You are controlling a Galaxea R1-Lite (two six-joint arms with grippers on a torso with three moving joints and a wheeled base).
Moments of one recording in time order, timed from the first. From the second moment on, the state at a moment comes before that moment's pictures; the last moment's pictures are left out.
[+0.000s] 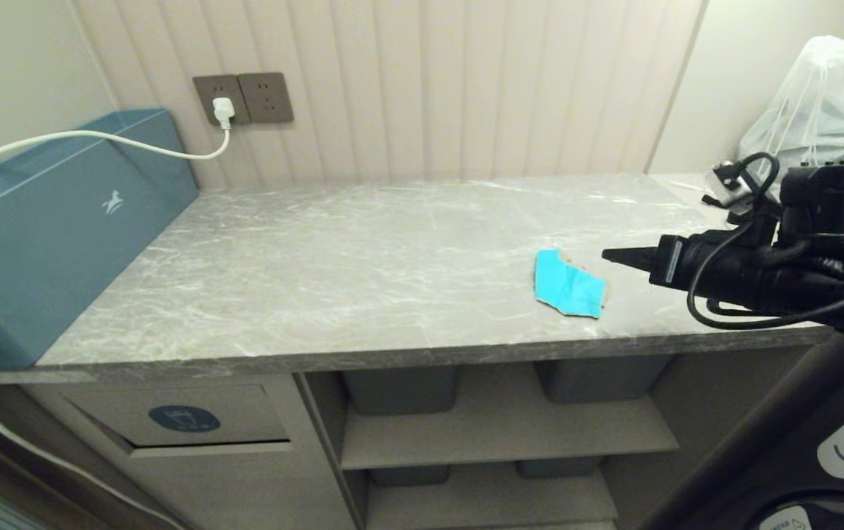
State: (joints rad) left arm -0.01 0.00 -0.01 0.02 0.00 0.02; right arm 0.15 1.67 -0.98 -0.45 0.34 0.34
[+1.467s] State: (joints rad) left arm -0.01 0.00 -0.01 0.02 0.00 0.02; right arm 0.15 1.80 -1.04 -0.34 0.39 0.45
